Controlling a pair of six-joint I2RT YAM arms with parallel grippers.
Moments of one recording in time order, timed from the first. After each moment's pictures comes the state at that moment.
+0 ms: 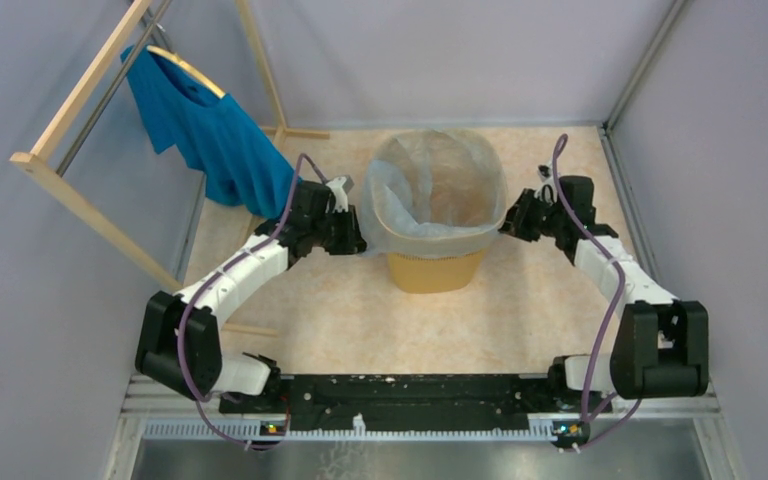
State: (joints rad) left arm -0.42 1.37 0.94 -0.33 0.34 -0.44; right arm 0.04 1.32 0.80 -0.14 -0.56 0.49
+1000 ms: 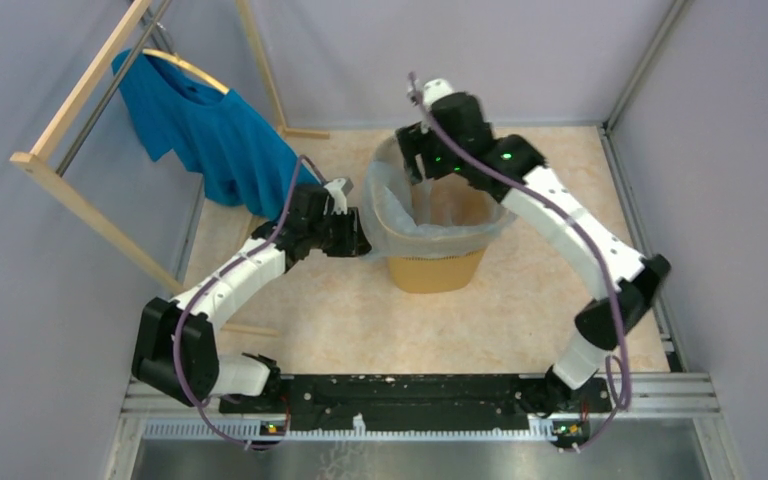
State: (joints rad) left arm -0.42 1.34 0.92 -0.34 0.33 -0.39; right arm 0.70 1.60 1.90 -0.76 0.17 0.11
